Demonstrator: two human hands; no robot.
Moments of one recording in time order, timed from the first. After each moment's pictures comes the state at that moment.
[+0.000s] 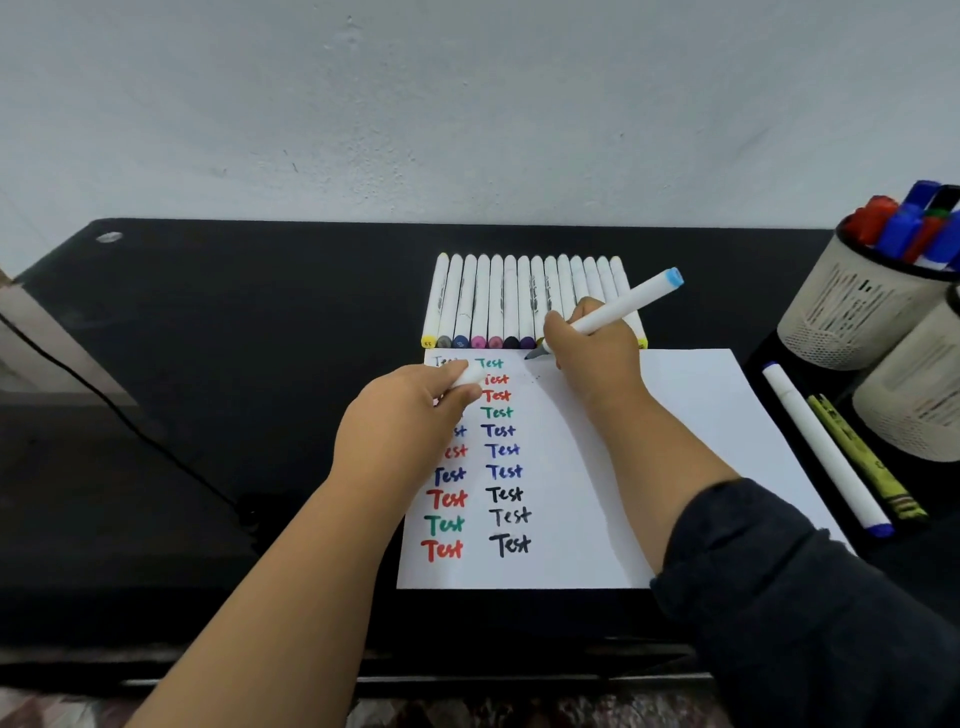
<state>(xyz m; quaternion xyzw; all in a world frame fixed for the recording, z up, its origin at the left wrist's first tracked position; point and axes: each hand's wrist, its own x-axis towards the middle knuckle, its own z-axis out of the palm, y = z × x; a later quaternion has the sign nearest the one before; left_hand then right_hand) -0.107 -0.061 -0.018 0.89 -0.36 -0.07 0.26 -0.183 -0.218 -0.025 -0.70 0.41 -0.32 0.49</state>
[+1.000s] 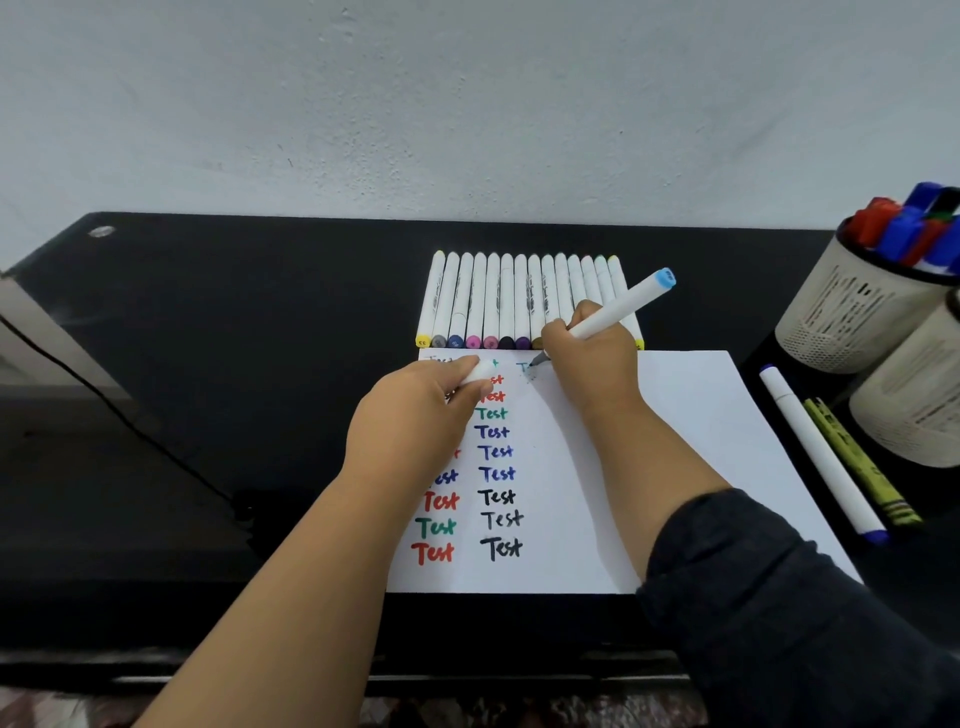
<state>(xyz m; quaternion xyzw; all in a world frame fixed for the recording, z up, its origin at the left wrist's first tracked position) -0.113 -0.070 -0.016 0.88 -0.37 -0.08 0.28 -0.182 -0.220 -0.030 -0.70 0.42 -0.34 0.46</state>
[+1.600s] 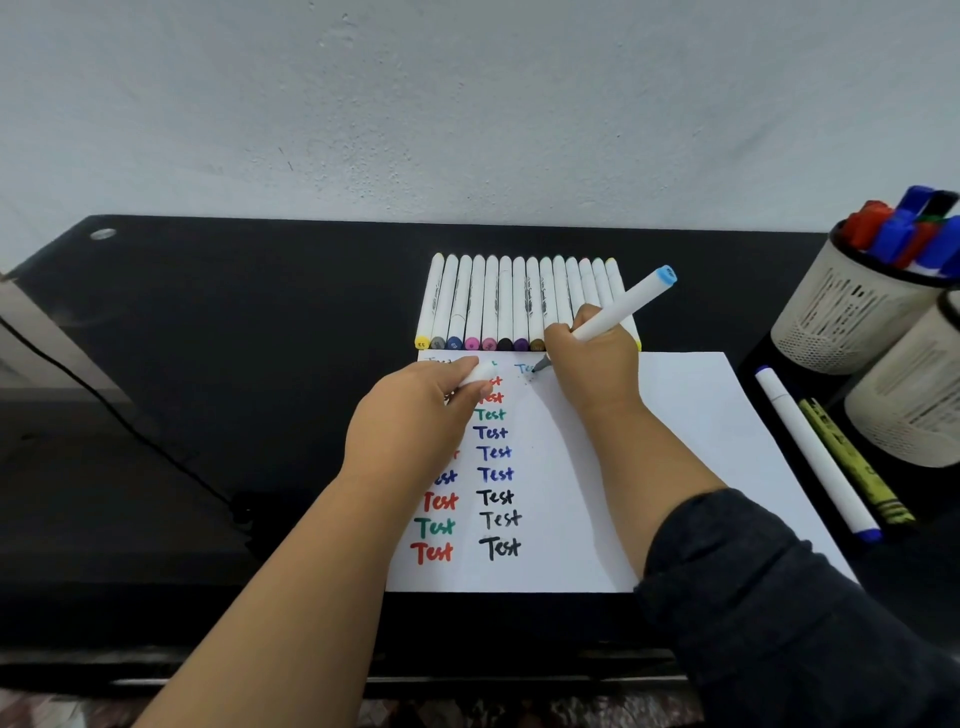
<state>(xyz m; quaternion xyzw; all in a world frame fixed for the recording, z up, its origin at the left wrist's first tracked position) -0.113 -0.069 -0.018 0.88 -0.38 -0.07 0.28 -0.185 -0.221 -0.031 -0.69 0.42 -0.35 0.47</state>
